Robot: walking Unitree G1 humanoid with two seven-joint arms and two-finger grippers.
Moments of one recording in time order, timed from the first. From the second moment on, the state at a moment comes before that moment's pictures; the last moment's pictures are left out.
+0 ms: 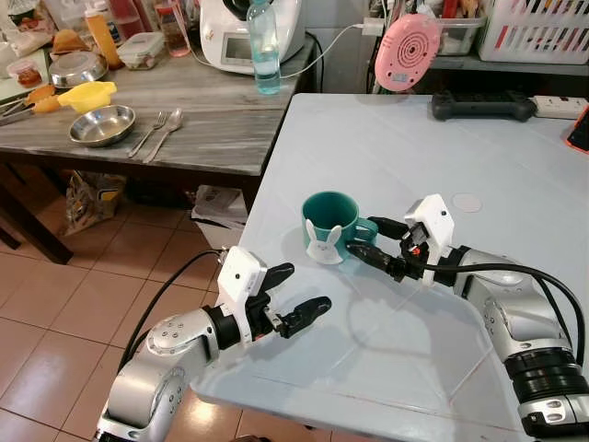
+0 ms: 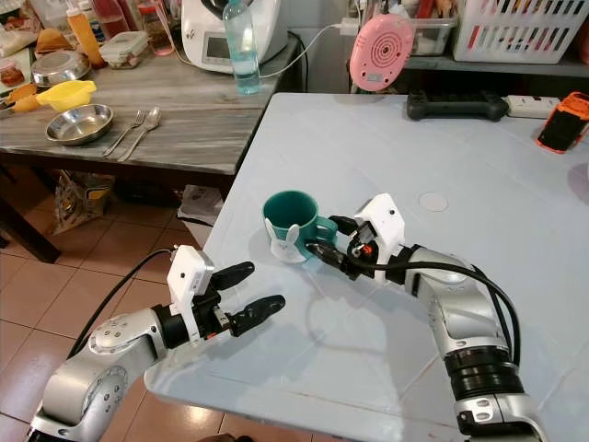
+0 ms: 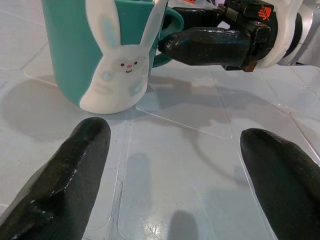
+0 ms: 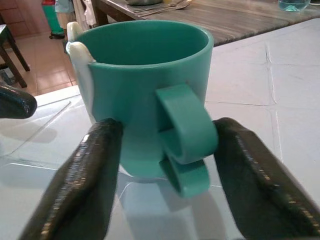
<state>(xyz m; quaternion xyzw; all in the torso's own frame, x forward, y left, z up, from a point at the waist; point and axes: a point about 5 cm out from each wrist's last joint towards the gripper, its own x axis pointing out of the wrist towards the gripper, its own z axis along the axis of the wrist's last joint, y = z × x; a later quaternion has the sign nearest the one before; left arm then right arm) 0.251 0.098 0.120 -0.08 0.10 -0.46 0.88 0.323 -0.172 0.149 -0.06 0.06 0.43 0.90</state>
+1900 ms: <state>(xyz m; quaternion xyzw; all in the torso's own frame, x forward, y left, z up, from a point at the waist) 0.271 0.103 0.125 -0.07 0.06 -0.40 0.91 0.309 -0.190 0.146 -0.04 0.02 0.31 0.95</state>
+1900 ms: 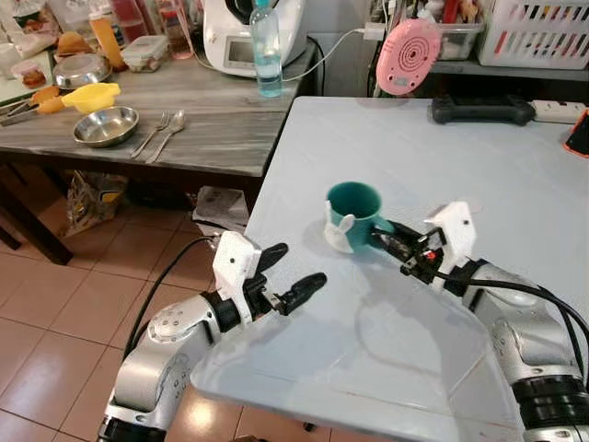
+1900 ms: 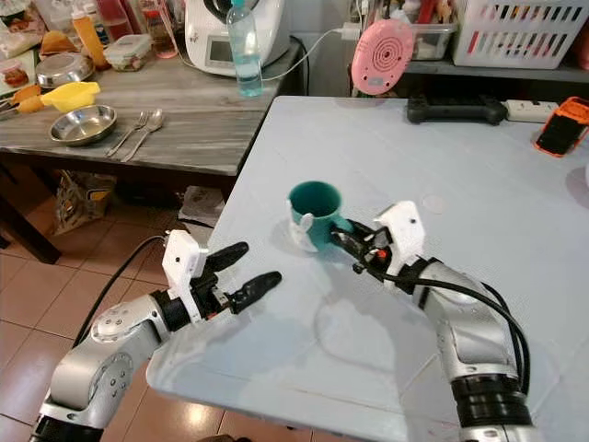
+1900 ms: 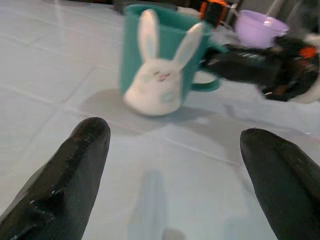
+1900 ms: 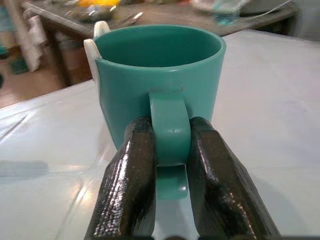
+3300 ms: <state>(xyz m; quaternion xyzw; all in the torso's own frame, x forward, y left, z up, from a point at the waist) 0.313 0.131 0.108 -0.04 0.05 -0.18 0.98 0.284 -0.166 0.133 0.03 -0.02 0.02 1.00</state>
